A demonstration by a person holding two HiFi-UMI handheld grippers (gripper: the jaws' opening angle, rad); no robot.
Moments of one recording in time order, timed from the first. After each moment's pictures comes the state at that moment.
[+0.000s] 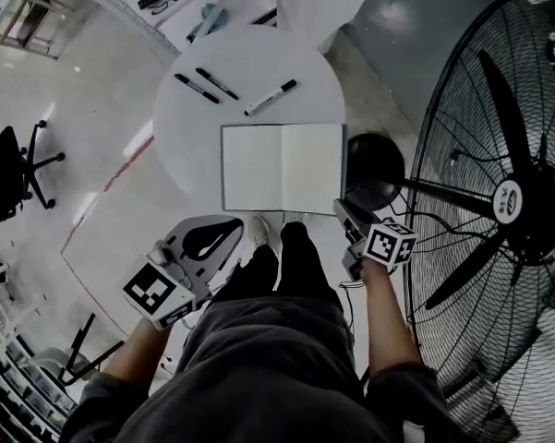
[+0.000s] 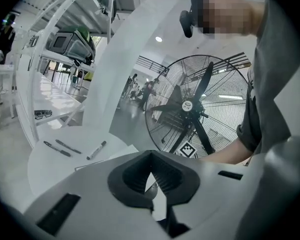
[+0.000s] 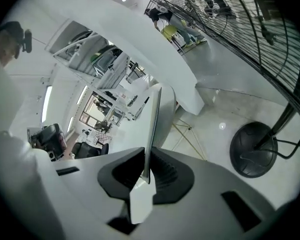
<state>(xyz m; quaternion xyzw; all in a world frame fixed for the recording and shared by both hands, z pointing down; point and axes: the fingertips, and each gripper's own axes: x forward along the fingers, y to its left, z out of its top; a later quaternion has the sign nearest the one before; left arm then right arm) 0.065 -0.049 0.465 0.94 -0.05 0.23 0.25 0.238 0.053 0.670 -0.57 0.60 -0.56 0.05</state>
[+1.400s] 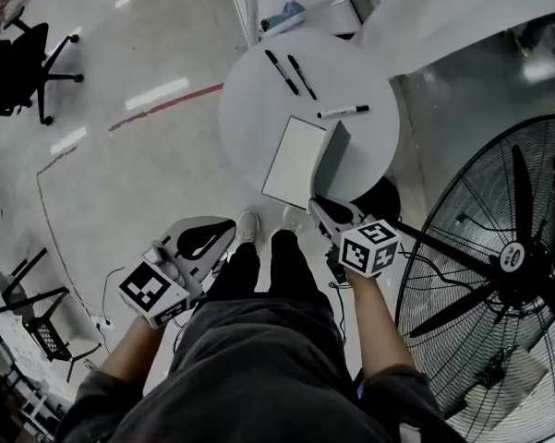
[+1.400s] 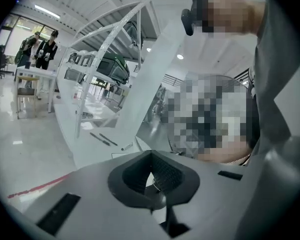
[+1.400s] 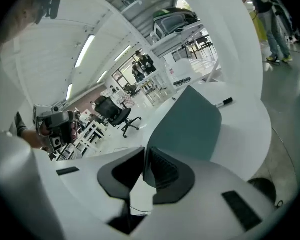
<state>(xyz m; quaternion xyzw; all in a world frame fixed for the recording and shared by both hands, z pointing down) -0.088 -0.032 0.446 0.92 -0.21 0.16 0.28 0.068 -0.028 0.591 -0.43 0.78 -0.44 -0.14</state>
